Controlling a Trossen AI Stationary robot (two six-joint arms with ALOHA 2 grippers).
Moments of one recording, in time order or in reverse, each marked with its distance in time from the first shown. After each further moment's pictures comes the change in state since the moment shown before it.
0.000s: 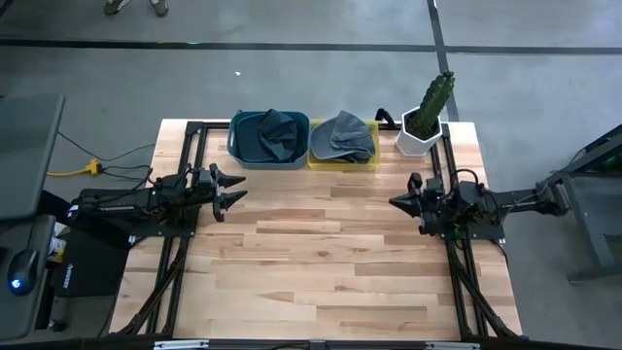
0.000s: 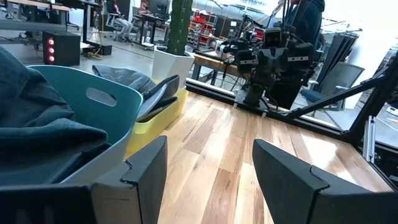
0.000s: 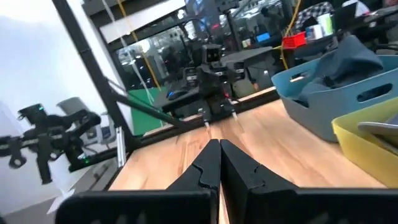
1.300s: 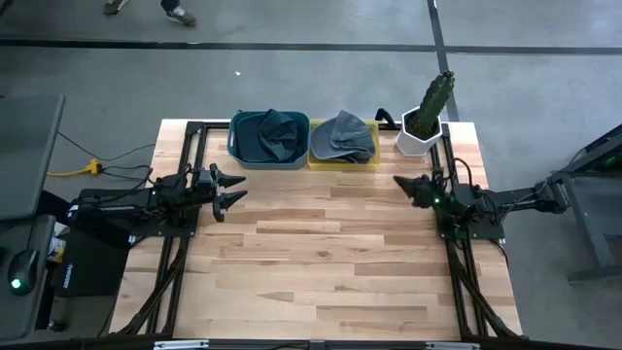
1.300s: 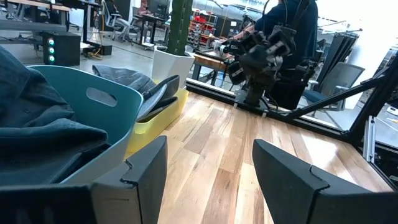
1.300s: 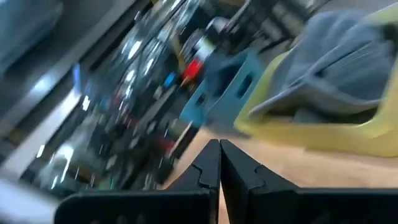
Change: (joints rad) left arm 0.000 0.000 0.000 0.000 0.000 0.000; right arm 0.041 0.002 -0.001 -0.091 0.474 0.501
